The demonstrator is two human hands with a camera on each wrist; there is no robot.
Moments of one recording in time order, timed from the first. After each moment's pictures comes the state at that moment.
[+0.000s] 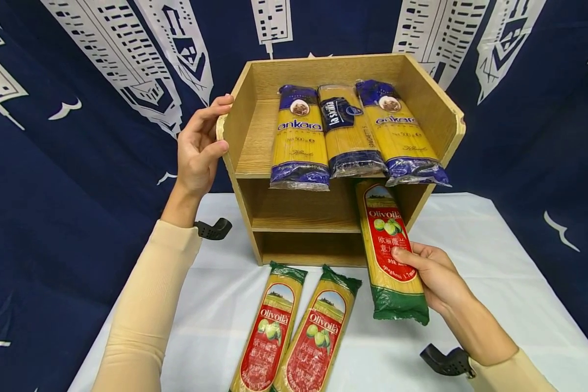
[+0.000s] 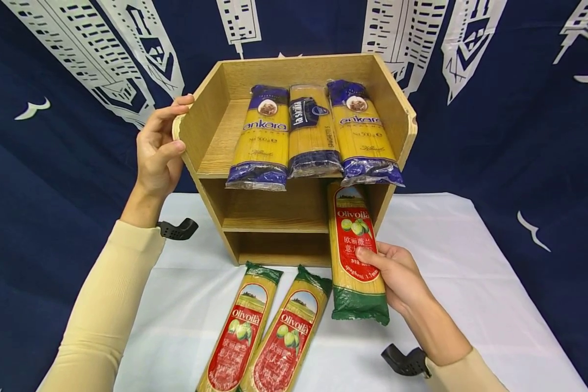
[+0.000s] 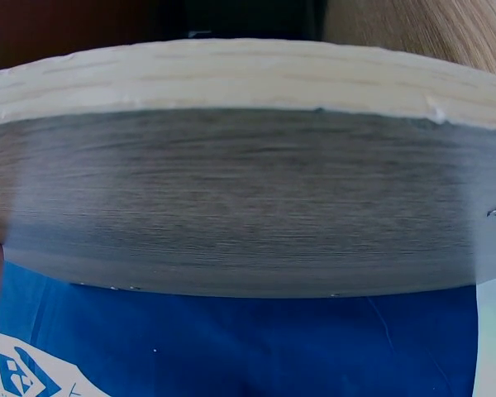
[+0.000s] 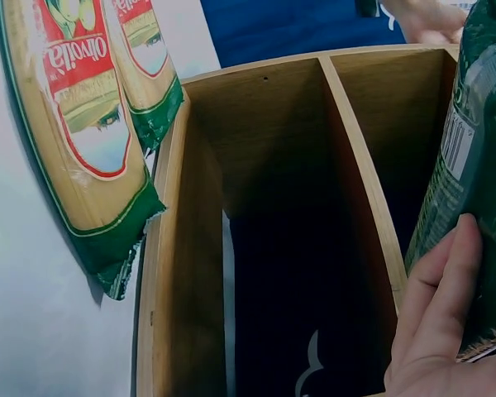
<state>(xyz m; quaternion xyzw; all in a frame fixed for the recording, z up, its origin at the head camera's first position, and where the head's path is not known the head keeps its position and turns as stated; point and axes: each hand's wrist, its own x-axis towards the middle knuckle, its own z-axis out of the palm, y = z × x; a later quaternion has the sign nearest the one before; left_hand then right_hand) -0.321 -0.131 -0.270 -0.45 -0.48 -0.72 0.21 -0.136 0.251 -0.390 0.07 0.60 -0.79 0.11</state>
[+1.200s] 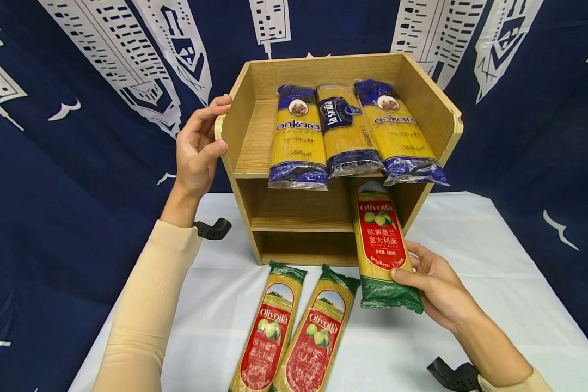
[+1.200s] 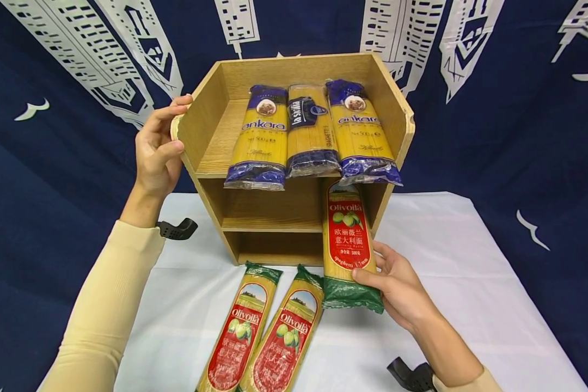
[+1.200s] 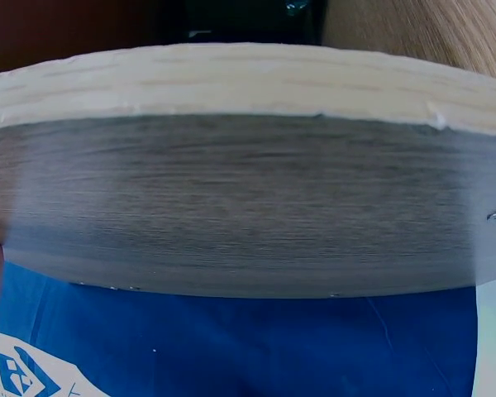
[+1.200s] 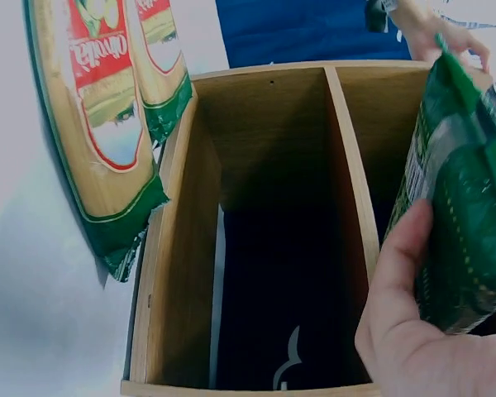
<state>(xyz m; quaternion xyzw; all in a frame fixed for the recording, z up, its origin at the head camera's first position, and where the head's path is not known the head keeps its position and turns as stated) -0.320 -0.130 -0.270 -0.44 -0.48 -0.73 0.21 -0.114 0.247 -0.388 -0.01 0.62 -0.78 0.10</state>
